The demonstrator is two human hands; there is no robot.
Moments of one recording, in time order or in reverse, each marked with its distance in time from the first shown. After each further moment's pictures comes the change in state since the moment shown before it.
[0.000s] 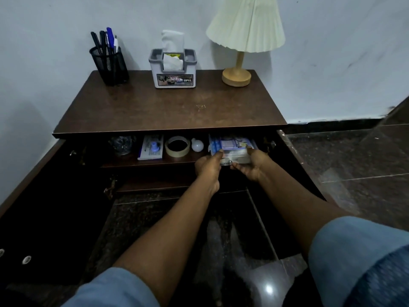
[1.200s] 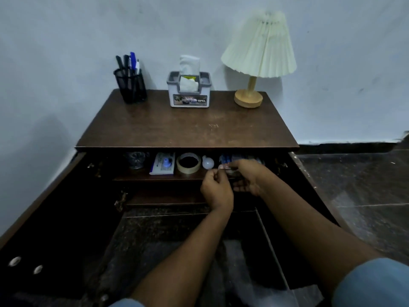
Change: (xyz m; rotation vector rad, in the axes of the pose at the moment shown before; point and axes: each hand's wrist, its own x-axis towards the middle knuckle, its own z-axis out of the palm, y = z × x) left_hand -0.028 -0.001 -0.010 0.270 0.277 0.538; right_hand -0.036 -0.008 0.050 -0.693 -0.104 -0.009
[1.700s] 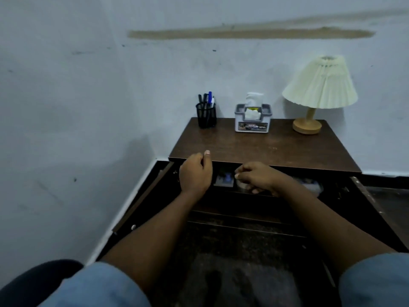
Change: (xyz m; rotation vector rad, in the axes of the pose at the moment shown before) left_hand 0.083 0.124 -0.225 0.597 0.141 0.553; right_hand -0.081 -0.052 0.092 -0.569 -0.348 -0.489
